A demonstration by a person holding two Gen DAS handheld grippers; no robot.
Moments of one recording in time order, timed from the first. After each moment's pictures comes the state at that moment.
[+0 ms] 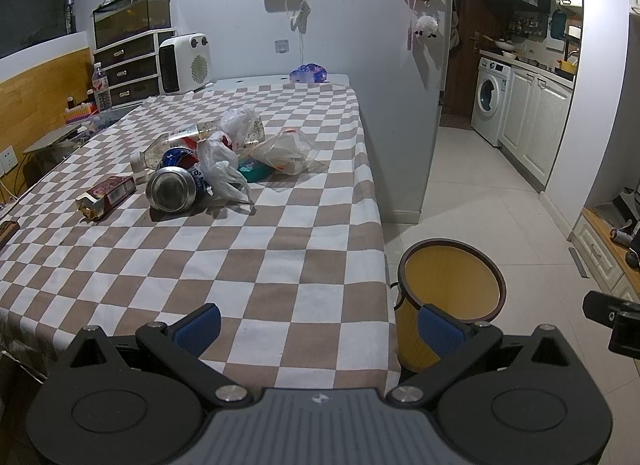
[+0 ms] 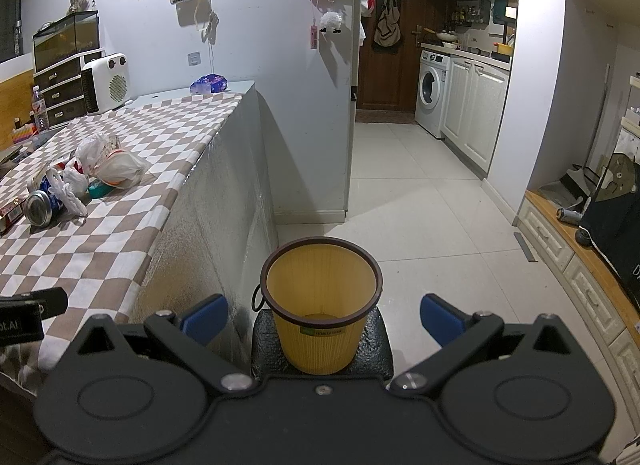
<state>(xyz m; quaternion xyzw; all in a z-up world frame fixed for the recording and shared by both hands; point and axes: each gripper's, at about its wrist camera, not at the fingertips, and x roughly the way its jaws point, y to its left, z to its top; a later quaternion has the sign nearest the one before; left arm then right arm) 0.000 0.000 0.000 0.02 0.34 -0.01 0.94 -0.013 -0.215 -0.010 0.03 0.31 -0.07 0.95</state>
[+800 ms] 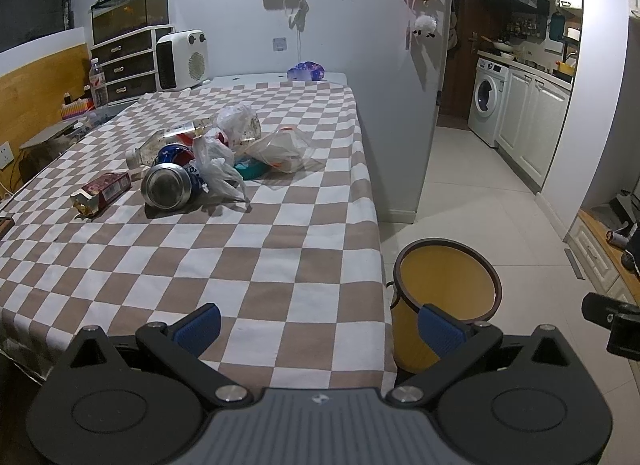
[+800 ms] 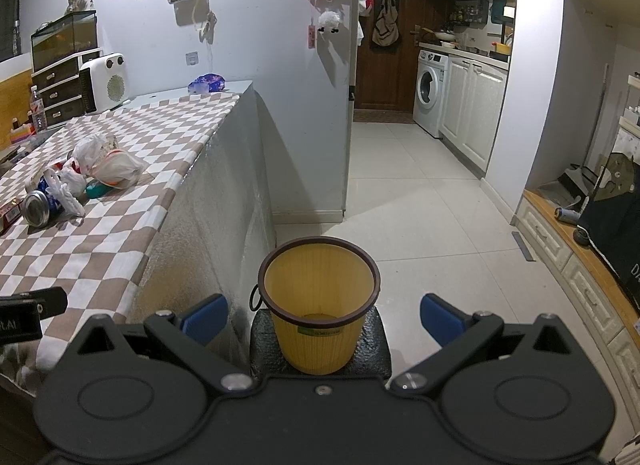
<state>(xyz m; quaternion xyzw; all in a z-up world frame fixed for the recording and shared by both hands) 0.008 -0.008 0.001 0.01 0.35 -0.01 0.94 -0.013 -0.212 -0.012 0.03 0.31 -0.07 0.95</state>
